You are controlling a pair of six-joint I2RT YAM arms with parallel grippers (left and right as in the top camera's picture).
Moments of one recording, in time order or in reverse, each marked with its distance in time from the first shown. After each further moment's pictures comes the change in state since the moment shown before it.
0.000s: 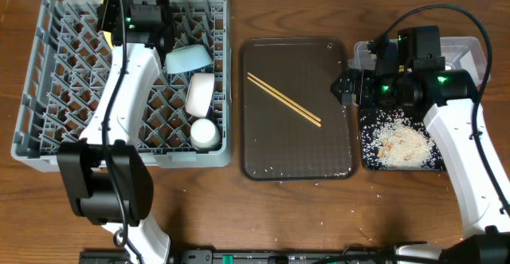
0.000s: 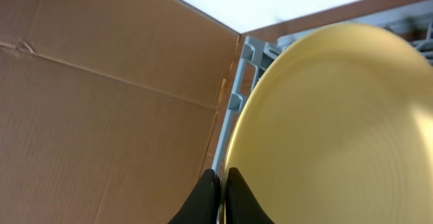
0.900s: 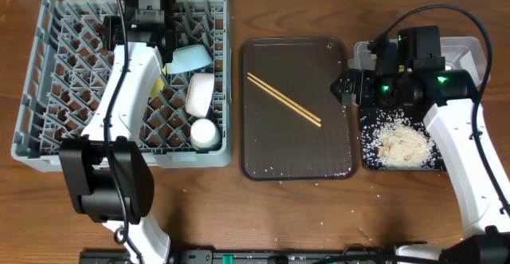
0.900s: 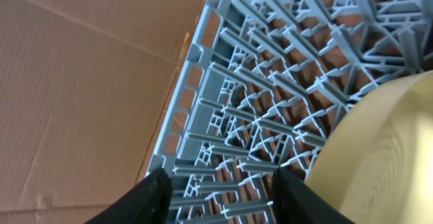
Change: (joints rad) left arm -0.002 0.012 0.000 -0.258 0.073 -0.372; right arm 0.000 0.000 0.000 0.000 0.000 0.000
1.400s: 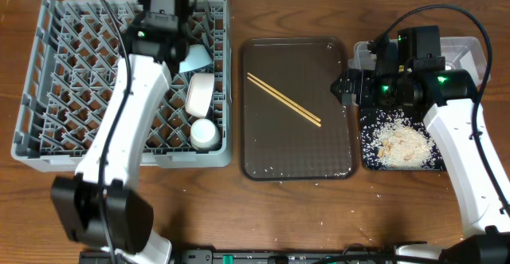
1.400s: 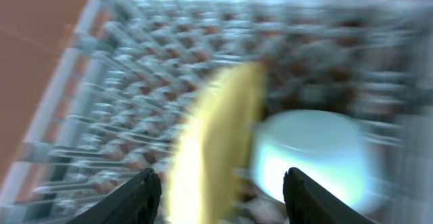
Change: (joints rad) left arm -0.119 -0.162 0.001 -0.147 0.372 -0.273; right arm 0.000 0.000 0.000 0.000 0.000 0.000
